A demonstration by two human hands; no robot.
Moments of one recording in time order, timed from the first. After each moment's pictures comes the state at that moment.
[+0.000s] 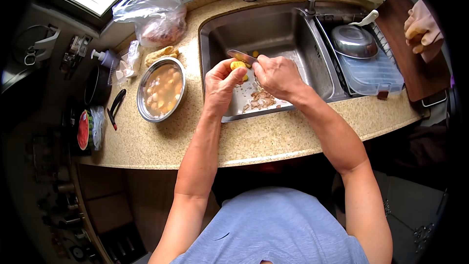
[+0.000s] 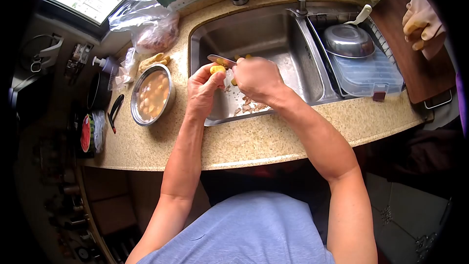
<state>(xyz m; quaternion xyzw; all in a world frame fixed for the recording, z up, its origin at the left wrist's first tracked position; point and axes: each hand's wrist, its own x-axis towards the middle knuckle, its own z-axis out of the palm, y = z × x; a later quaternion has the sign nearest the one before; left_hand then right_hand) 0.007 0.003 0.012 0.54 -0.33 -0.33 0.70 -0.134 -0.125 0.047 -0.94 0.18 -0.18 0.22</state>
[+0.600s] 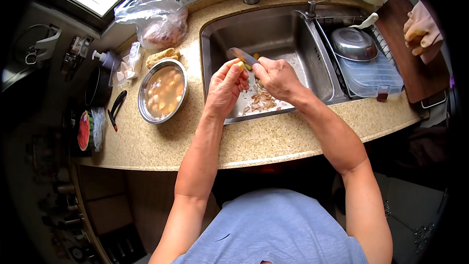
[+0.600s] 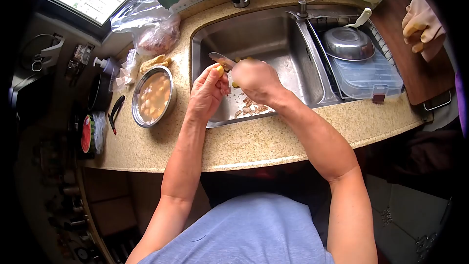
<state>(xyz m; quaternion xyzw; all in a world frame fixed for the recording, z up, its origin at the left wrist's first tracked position) 0.006 0.002 0.011 0.40 -0.25 -0.47 0.75 -0.130 -0.126 0.034 -0.91 0.14 -0.27 0.28</state>
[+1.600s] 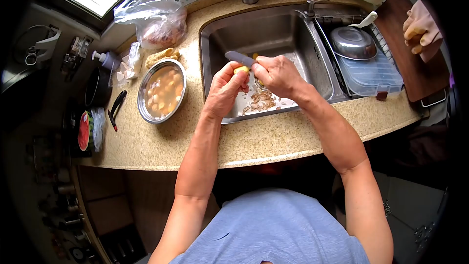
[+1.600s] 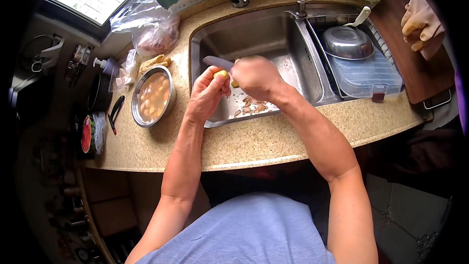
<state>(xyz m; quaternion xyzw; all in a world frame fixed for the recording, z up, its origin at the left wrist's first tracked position) 0.006 0.007 0.016 0.44 -0.34 -0.47 0.68 -0.137 -0.133 0.052 -0.93 0.09 -0.23 0.28</state>
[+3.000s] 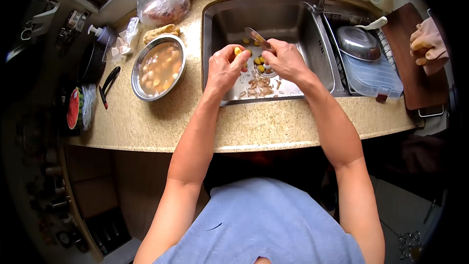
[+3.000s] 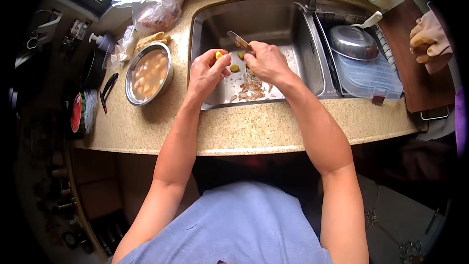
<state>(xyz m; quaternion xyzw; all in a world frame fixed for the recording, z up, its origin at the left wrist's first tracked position) 0.002 0.002 0.021 0.73 -0.34 -0.23 0.54 -0.125 -0.147 0.022 -0.87 0.27 -0.14 0.40</state>
